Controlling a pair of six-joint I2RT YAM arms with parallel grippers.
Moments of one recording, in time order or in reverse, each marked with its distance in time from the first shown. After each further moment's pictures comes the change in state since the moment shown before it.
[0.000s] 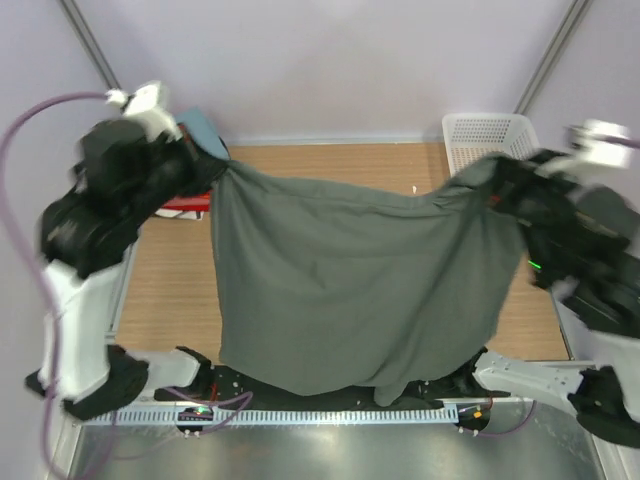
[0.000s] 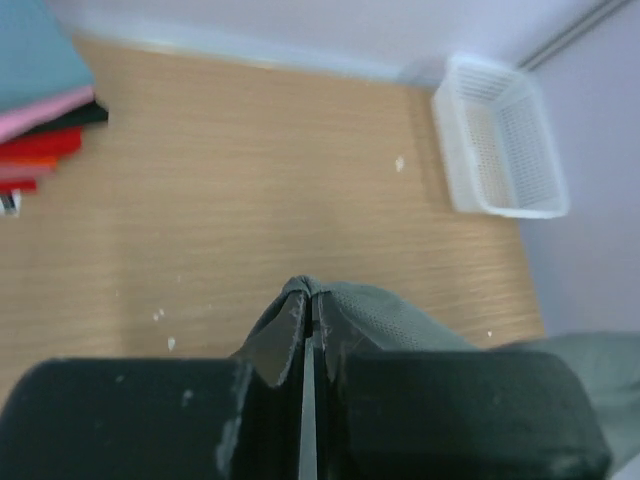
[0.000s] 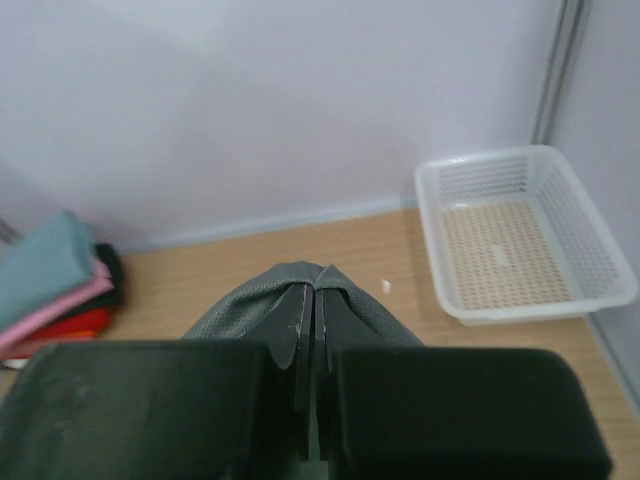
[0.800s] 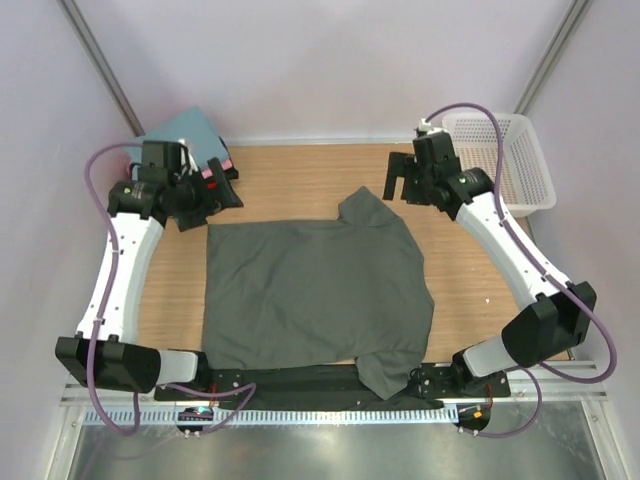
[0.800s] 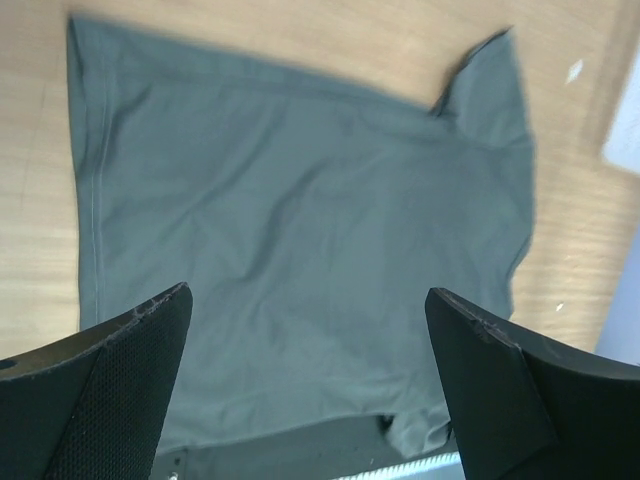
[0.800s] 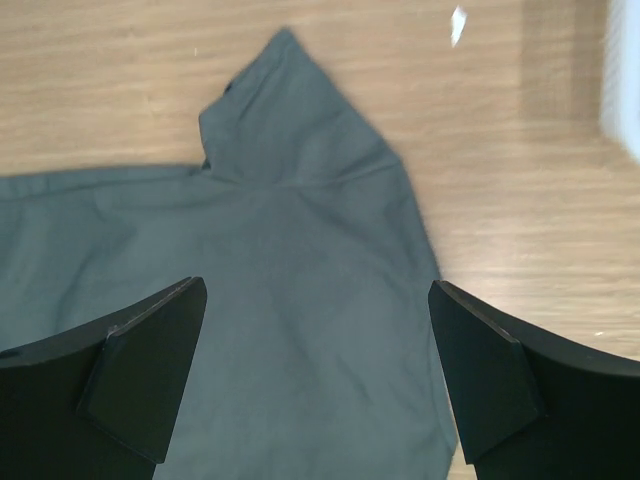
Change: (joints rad) left arm 0.415 0.093 -0.562 0.120 0.327 -0.012; right arm -0.478 0.605 -0.202 -0.027 -0.653 0.169
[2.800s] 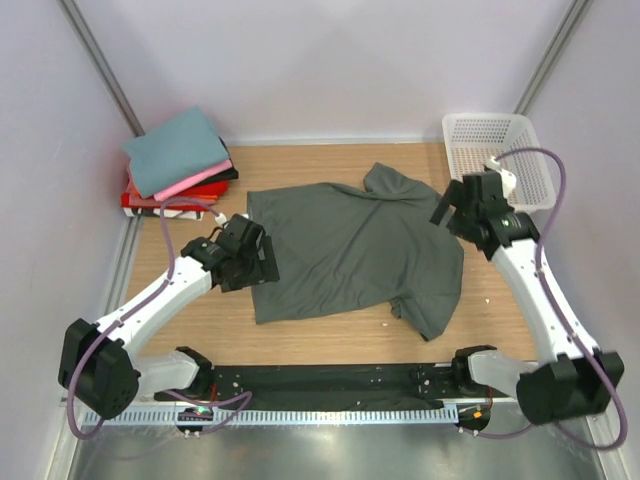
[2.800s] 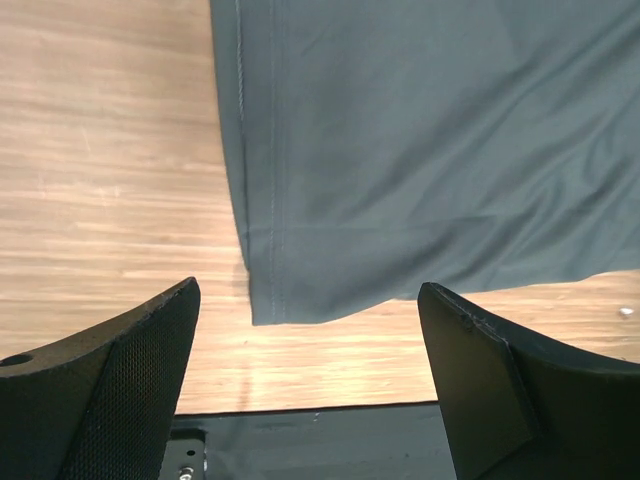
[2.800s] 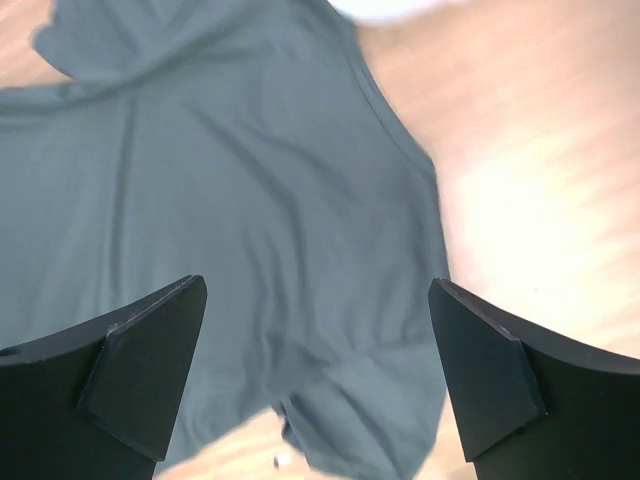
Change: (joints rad) left arm -0.445 -0.139 -0.673 0.269 -0.311 -0.216; right arm -0.209 -0.267 -0.354 0.016 0.108 0.147
